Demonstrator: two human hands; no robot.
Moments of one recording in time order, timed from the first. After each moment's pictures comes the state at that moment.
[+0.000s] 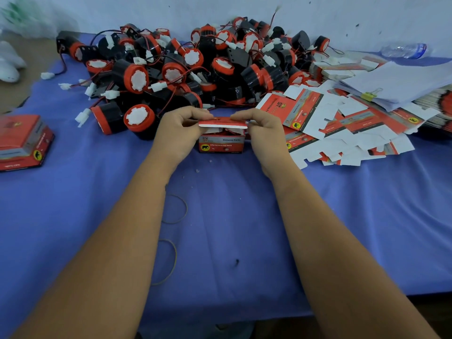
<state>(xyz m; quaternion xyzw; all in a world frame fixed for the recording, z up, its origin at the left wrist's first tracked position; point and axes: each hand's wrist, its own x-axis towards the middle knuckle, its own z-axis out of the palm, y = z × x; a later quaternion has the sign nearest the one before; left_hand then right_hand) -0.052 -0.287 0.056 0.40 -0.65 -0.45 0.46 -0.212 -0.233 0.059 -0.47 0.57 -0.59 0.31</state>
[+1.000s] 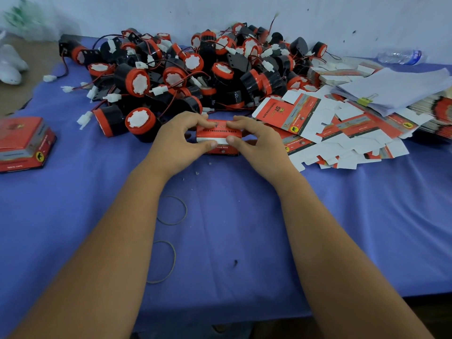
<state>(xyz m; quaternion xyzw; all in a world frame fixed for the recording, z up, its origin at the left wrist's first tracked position) -0.035 -0.281 0.050 0.38 -0.79 -0.28 0.39 -0.224 -0.219 0.049 -0.63 0.61 -0.45 0.18</state>
